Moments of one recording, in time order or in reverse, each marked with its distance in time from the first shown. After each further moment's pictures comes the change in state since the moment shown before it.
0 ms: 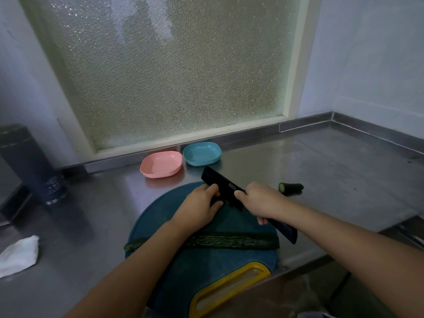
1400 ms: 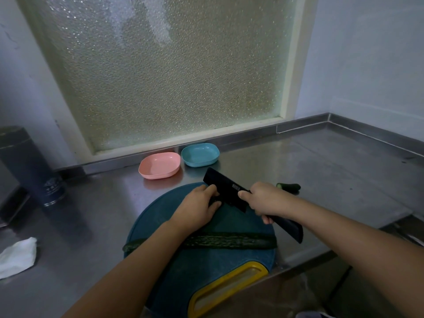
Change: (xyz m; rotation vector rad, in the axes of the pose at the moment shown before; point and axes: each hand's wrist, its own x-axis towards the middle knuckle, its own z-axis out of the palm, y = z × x) left_hand 0.000 -0.001 0.000 0.000 -0.011 0.011; right_hand -0.006 0.008 -0.011 0.026 -0.019 0.044
